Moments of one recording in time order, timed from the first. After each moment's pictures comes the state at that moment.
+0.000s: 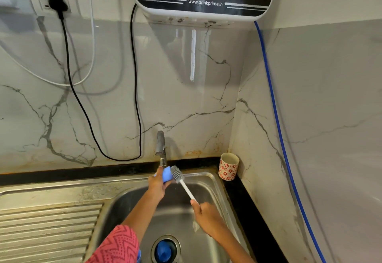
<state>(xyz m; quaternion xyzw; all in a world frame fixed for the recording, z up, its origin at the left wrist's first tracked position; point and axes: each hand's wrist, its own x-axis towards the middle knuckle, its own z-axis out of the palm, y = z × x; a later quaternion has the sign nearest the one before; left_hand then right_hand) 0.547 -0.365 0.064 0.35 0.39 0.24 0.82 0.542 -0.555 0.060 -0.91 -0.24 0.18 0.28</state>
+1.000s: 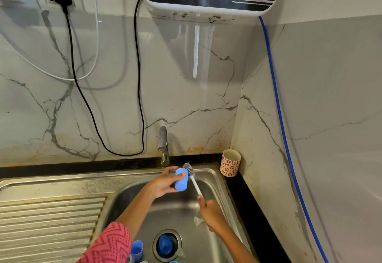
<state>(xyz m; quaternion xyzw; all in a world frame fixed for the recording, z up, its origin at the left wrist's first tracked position) 0.525 -0.372 0.074 0.56 0.28 0.00 0.78 0.549 -0.552 0.036 -0.90 -0.13 0.20 0.37</state>
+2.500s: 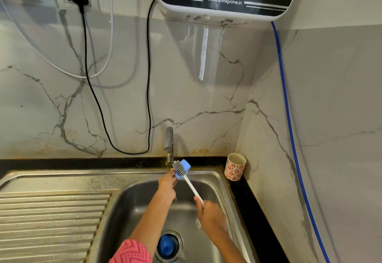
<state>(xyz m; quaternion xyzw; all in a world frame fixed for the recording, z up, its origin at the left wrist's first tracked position) 0.538 -0.387 0.062 0.32 0.44 0.17 0.82 0.538 -0.540 0.035 -0.94 -0.25 0.05 0.23</state>
